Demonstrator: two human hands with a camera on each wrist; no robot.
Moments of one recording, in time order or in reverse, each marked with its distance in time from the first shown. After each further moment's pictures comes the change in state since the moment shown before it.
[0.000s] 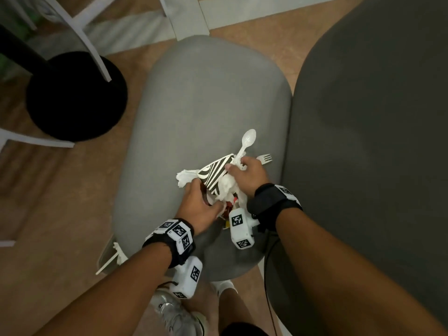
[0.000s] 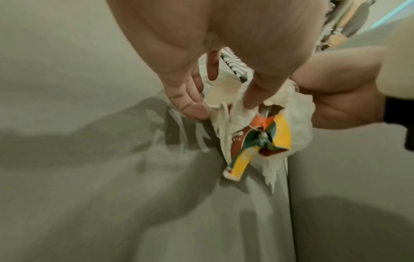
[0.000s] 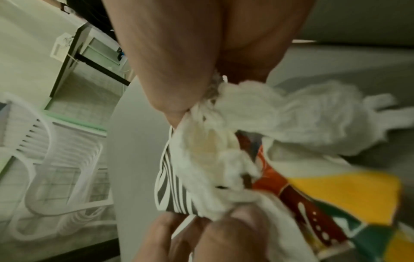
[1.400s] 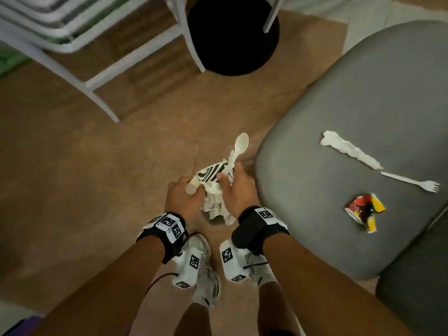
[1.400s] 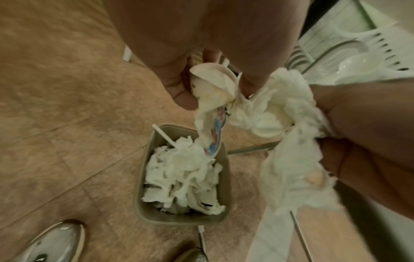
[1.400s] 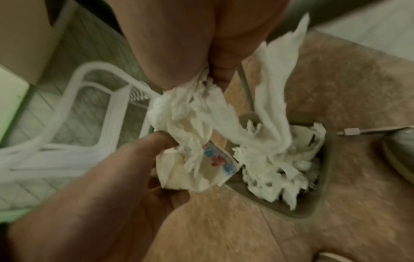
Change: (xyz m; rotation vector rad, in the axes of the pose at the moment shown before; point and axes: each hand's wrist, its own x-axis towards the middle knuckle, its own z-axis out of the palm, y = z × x) left_hand -0.169 -0.279 -0.137 -0.329 0.495 -0.575; right_hand -0.184 0.000 0.318 -0.397 -0.425 -0.446
